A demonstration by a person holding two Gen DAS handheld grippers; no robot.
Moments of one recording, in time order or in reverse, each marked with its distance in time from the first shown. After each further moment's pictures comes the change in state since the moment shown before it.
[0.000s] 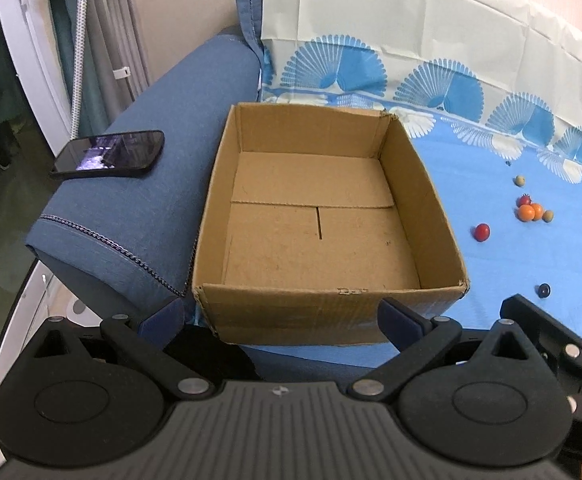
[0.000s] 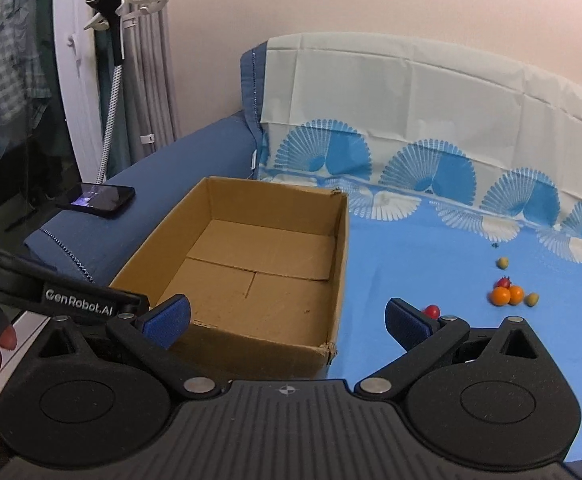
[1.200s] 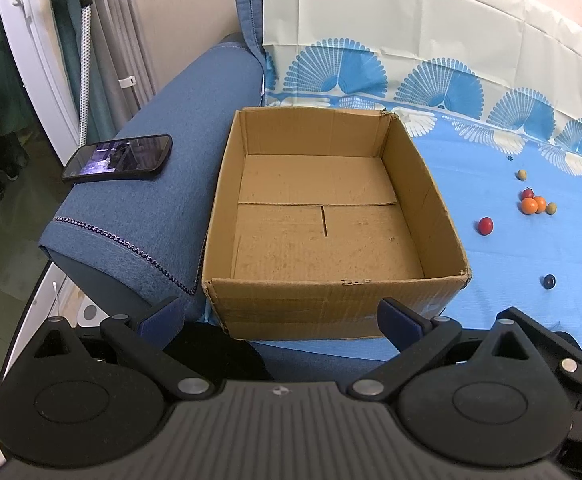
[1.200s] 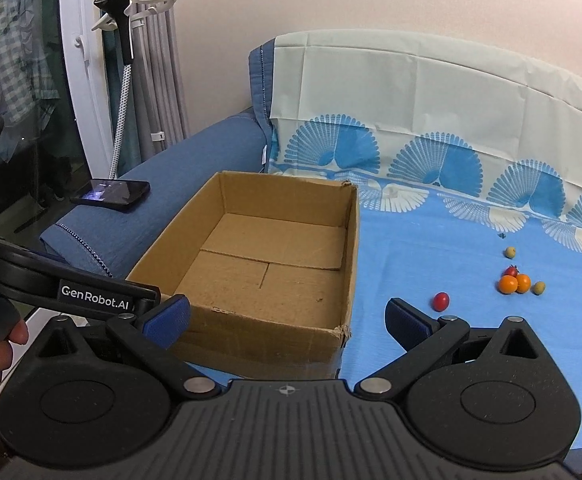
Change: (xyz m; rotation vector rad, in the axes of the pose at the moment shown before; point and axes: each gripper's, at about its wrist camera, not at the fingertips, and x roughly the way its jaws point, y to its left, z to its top) left arm -0.009 -0.008 -0.007 0.019 -0.018 0.029; right arm -0.010 0.003 -0.011 0.020 0.011 0.031
